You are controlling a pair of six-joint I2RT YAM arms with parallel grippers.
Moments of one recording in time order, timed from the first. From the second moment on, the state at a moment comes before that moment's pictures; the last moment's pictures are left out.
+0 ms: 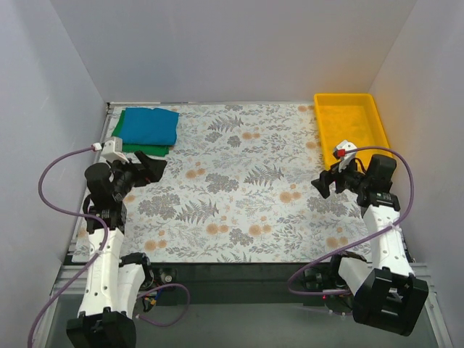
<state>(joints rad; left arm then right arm) 0.17 0.76 0.66 -0.14 0.50 -0.41 -0.21 0.97 0.65 -0.30 -0.84 -0.51</state>
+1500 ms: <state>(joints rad) 0.11 0.70 0.55 -0.16 0.46 -0.42 -0.22 0.79 0.64 -0.27 -0.13 -0.12</state>
